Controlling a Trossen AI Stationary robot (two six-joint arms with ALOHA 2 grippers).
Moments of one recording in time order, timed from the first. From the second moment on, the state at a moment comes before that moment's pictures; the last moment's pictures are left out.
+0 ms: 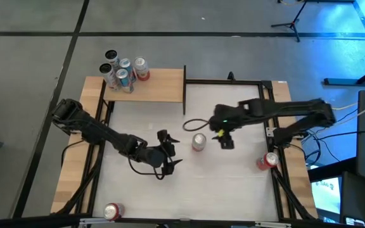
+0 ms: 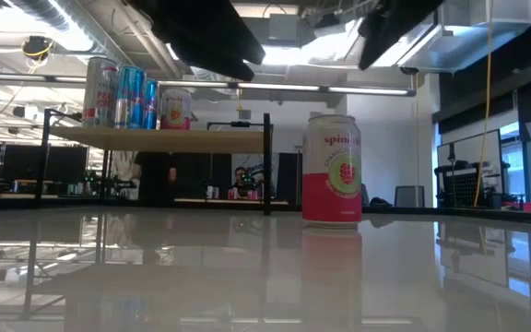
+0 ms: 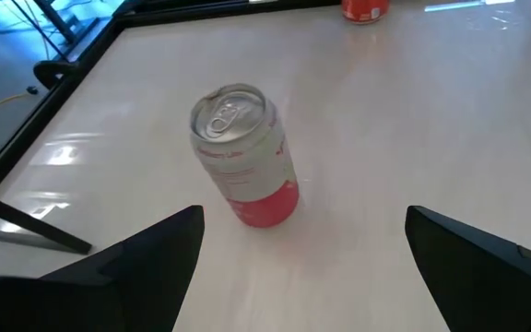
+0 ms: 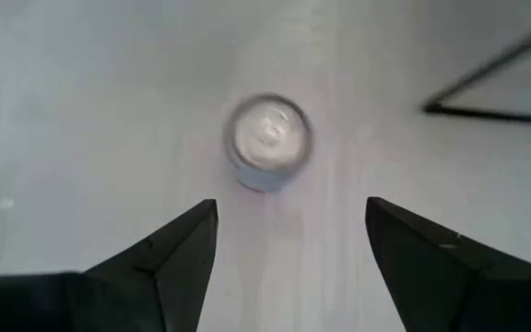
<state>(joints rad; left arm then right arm) -0.39 1.58 1.02 -0.11 -0.59 -0.22 0.05 1.43 1.37 -0.98 -0.02 -0.07</state>
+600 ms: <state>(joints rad) -0.34 1.59 1.02 -0.11 -0.55 -0.05 0.05 1.03 0.73 -0.38 0.06 0.05</state>
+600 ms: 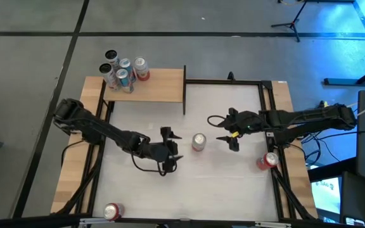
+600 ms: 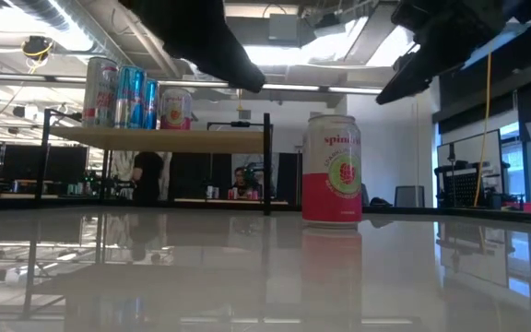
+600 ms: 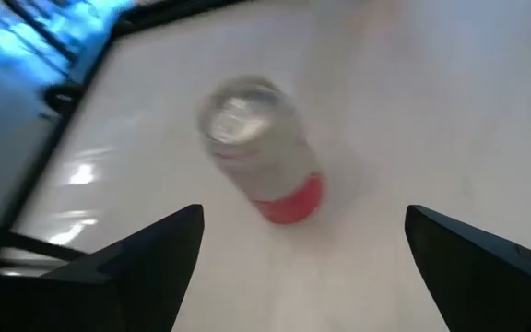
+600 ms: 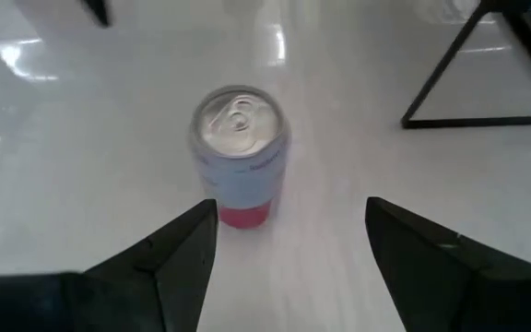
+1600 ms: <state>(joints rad) -0.15 1.65 1.04 0.17 -0.38 -0.41 0.05 1.02 0.70 -0.45 0.11 -0.01</state>
